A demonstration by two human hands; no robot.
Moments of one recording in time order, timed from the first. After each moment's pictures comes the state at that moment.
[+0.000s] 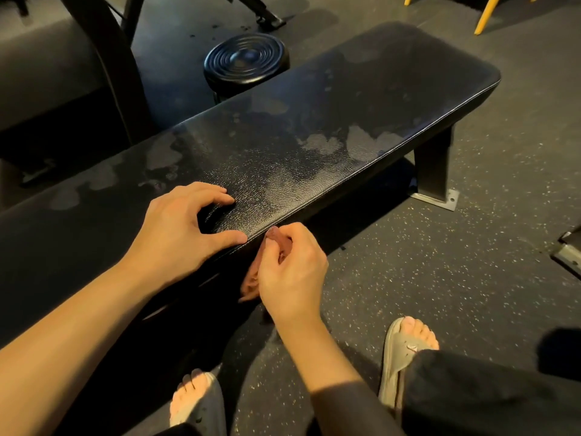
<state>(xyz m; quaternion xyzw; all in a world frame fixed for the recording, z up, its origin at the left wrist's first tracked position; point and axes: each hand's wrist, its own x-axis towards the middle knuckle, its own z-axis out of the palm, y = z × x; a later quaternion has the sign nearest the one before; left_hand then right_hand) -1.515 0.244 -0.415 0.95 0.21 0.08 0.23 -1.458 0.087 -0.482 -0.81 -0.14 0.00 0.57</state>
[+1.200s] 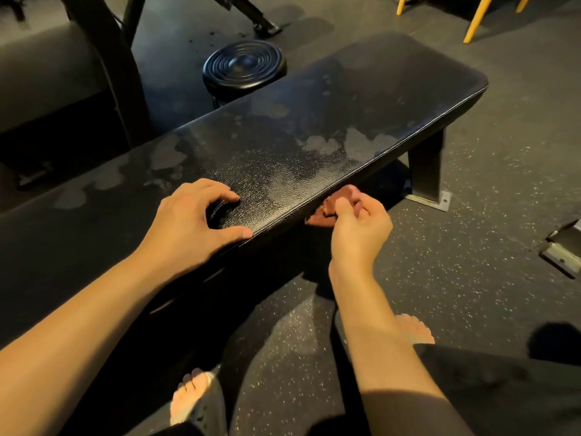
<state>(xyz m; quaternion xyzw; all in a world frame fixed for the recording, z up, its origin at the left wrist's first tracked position) -1.514 0.245 -0.415 0.95 0.20 0.07 0.23 -1.388 0.063 -0.466 -0.63 0.13 0.05 0.76</state>
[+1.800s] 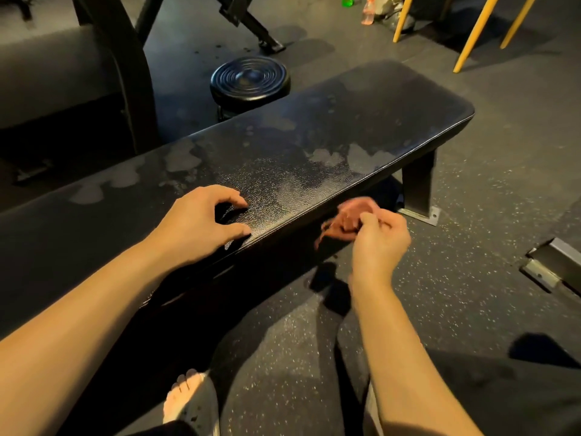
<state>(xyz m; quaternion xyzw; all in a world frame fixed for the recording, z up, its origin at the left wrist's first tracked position) -1.517 0.254 -0.404 0.93 0.23 0.03 0.27 -1.388 0.040 -0.466 -0.70 0.15 0.02 0.70</state>
